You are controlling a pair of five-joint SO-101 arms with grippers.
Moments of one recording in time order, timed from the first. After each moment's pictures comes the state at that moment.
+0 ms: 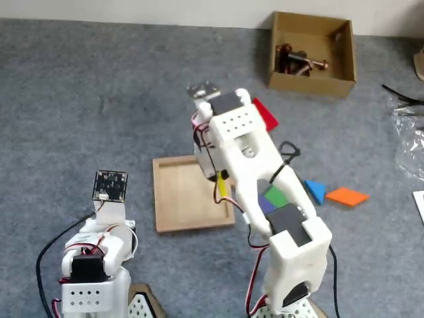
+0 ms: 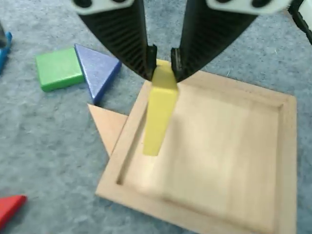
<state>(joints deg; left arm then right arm) -8.8 -103.1 96.0 74.9 -0.6 -30.9 15.8 -11.3 94.2 3.2</state>
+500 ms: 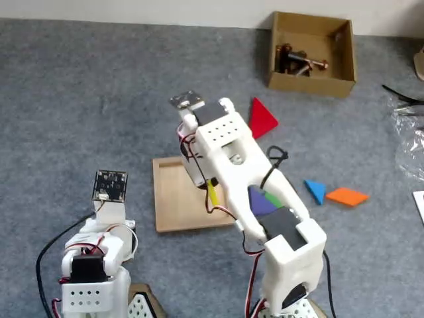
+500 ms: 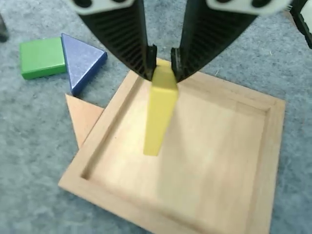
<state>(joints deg) -8.8 -103.1 96.0 74.9 -0.6 -35.0 15.8 -8.5 92.0 3.1</state>
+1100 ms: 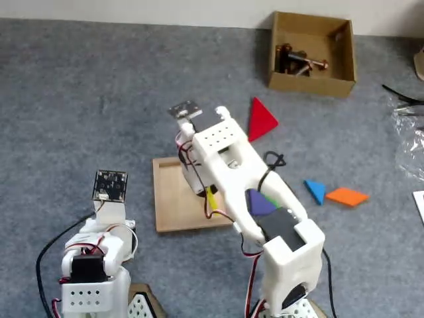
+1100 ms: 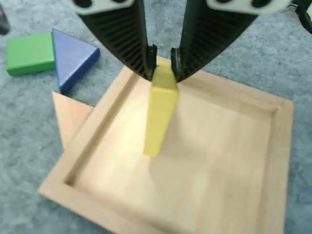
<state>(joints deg) -8.8 -103.1 96.0 74.9 -0.6 -37.0 15.8 -3.7 88.4 2.8</state>
